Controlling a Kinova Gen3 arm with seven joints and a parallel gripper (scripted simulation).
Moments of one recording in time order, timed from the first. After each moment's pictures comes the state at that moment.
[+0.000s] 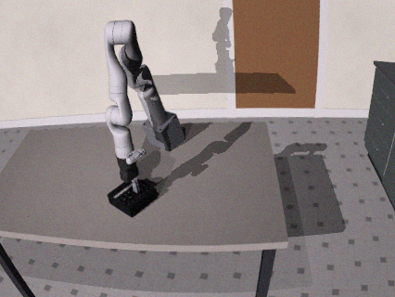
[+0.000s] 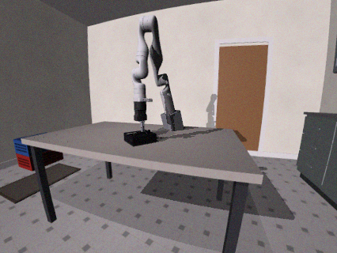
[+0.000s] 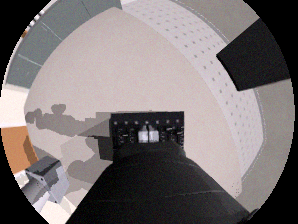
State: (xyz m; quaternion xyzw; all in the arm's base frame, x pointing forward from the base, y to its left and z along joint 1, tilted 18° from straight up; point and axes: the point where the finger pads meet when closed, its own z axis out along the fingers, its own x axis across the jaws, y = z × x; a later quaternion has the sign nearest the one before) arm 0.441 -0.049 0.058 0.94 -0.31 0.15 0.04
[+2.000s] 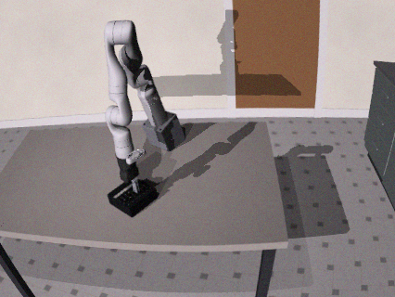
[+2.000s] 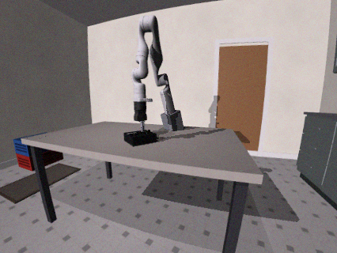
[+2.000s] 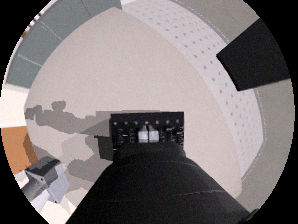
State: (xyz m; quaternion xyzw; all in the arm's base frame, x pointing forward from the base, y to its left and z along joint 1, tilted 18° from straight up) arm 0.442 -0.049 0.058 0.94 -0.31 0.15 0.04
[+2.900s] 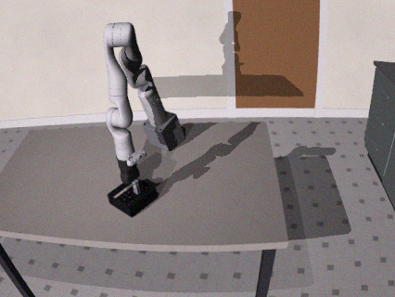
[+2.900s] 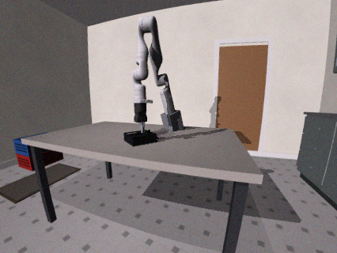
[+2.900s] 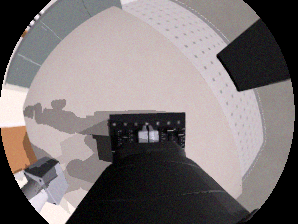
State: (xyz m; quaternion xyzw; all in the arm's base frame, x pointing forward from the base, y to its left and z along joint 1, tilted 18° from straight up) arm 0.445 -0.049 0.050 0.94 -0.30 0.15 0.04
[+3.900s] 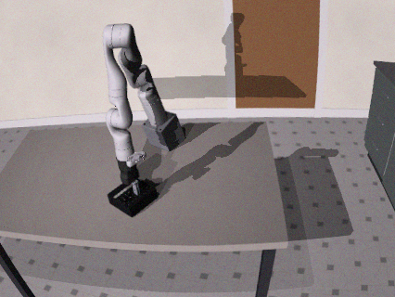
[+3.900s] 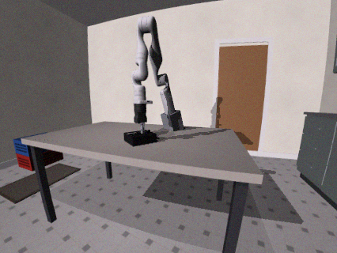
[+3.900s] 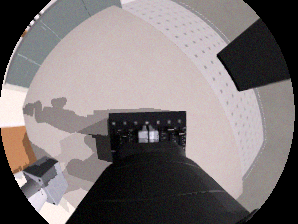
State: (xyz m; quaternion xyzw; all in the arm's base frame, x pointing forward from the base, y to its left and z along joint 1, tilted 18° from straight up) arm 0.444 -0.052 0.046 0.94 -0.30 0.15 0.04
